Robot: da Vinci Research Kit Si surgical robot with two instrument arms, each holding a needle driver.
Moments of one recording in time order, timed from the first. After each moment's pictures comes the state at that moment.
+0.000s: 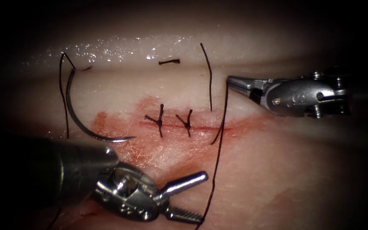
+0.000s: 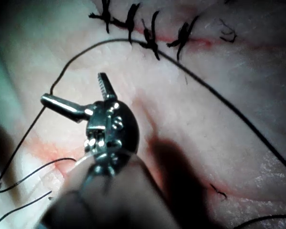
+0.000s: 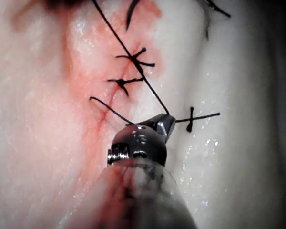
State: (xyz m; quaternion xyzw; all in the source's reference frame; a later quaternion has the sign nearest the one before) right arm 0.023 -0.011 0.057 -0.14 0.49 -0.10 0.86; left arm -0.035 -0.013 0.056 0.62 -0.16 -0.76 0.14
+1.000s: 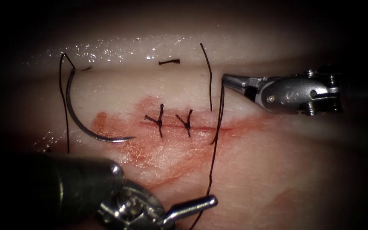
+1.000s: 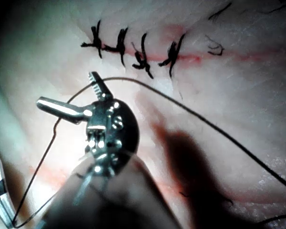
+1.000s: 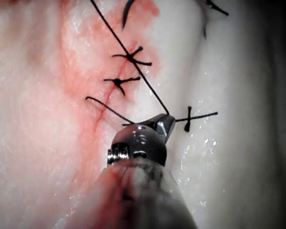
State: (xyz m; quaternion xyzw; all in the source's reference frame) right arm 0.023 -0.011 0.058 -0.14 0.48 -0.10 0.86; left arm -0.036 -0.015 0.054 0.65 -0.18 -0.72 0.17
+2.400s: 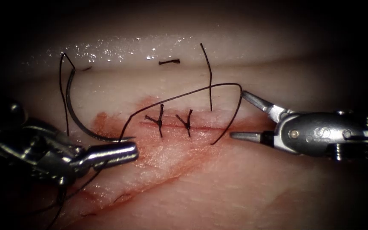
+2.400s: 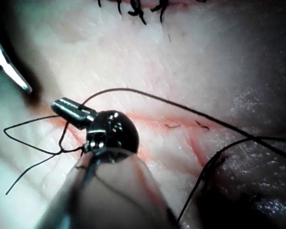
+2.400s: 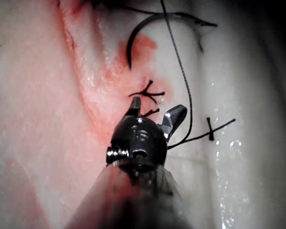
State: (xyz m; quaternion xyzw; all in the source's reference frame) right arm 0.022 -0.015 0.047 -0.04 0.51 0.04 0.86; left arm -0.024 -0.007 0.051 0.54 -0.28 -0.77 0.18
